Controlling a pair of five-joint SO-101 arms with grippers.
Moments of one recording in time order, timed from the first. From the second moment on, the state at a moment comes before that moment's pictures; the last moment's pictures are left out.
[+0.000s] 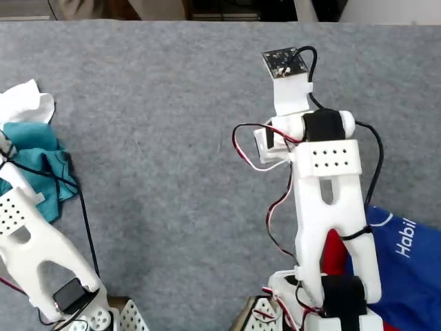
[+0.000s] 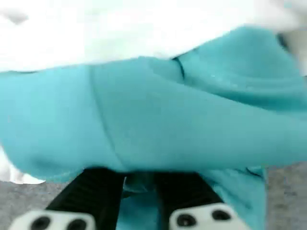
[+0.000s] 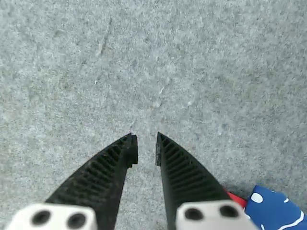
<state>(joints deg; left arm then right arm) -44.0 56.9 -65.6 100.4 -3.6 -8.5 -18.7 13.1 84.4 -1.5</state>
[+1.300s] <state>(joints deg) 4.4 -17.7 -11.2 97.3 13.1 -1.5 -18.0 11.4 84.4 0.5</state>
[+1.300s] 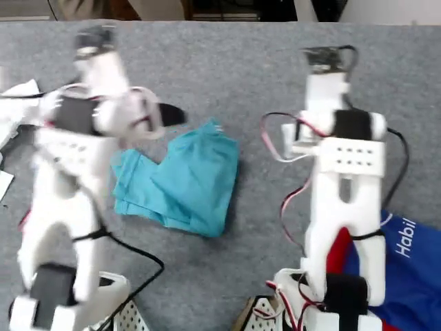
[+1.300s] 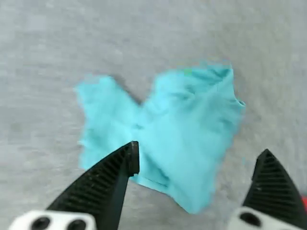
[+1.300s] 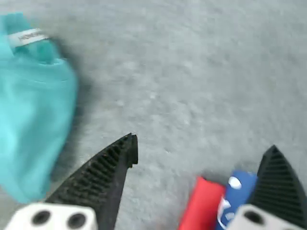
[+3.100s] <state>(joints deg) -28.0 -45.2 51.0 71.3 -2.2 7.1 42.2 -41.6 100.7 14.5</state>
